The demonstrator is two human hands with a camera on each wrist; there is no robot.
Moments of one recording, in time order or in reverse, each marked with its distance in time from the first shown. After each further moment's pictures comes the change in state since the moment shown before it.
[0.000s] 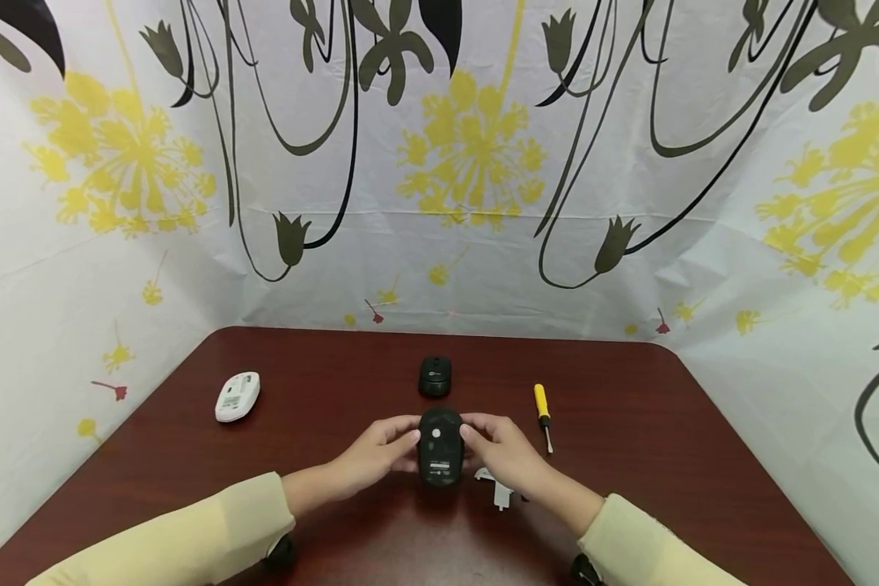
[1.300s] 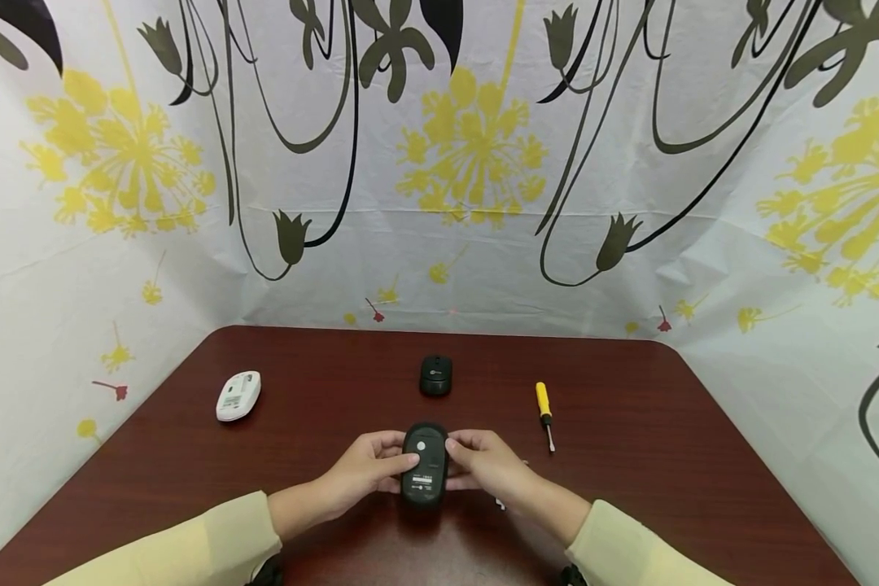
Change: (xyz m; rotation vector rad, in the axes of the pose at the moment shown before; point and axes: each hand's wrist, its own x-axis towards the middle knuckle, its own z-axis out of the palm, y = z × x) left_hand -0.023 -0.005 -0.001 -0.146 0.059 -0.102; right_hand 0.005 0.001 0.023 0.247 -0.026 0.219
